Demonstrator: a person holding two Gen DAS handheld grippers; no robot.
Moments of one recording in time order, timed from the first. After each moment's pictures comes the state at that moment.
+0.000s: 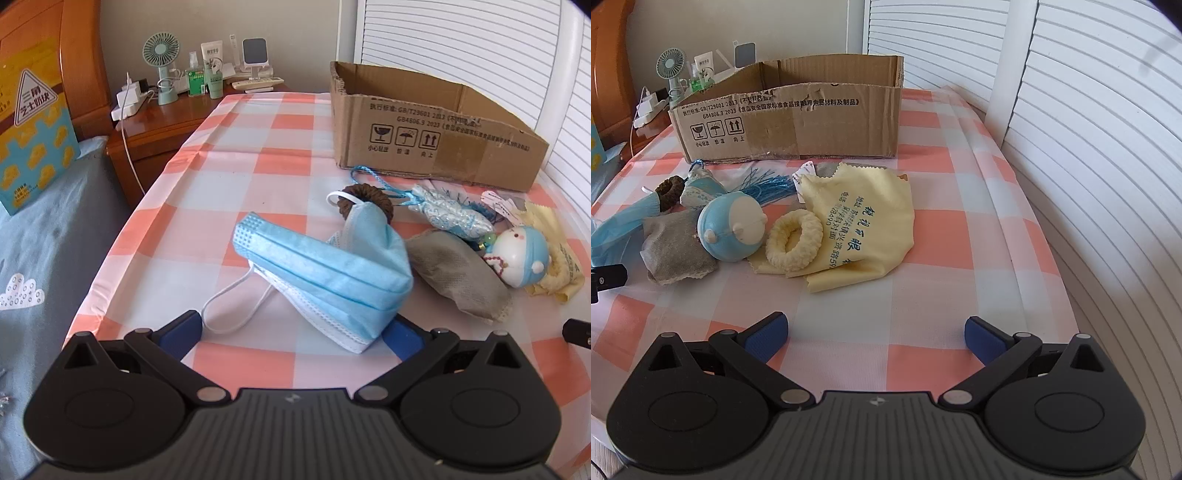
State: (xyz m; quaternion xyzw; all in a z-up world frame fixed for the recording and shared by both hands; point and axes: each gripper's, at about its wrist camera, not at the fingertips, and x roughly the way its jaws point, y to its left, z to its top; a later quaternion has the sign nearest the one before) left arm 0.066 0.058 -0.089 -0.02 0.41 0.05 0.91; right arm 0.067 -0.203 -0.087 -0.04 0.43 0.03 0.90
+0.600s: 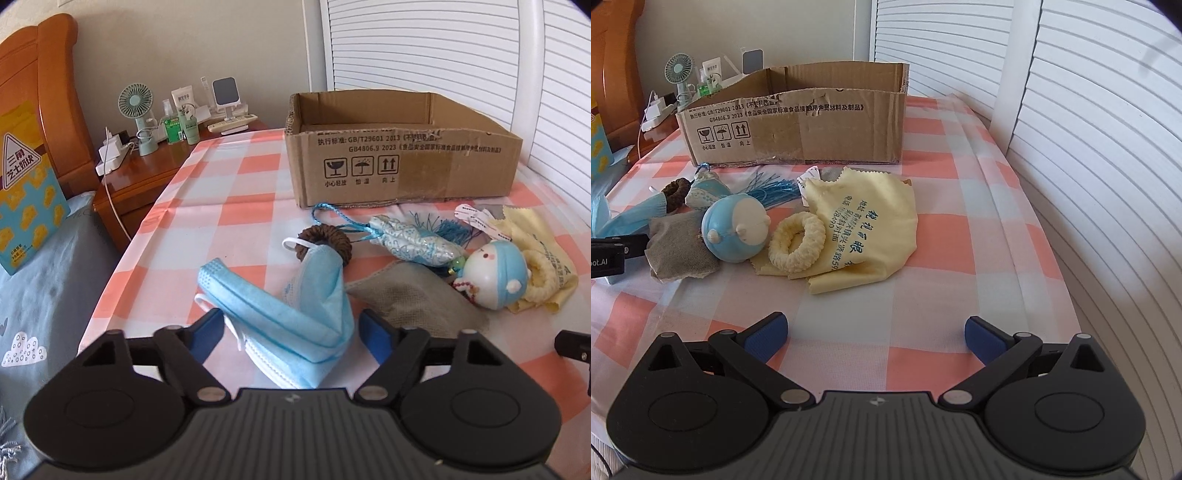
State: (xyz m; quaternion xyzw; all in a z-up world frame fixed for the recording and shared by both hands) left arm 0.082 0.030 -0.080 0.03 0.37 0.03 0.93; right arm 0.063 -0.206 -0.088 -0.04 0.42 0.04 0.91
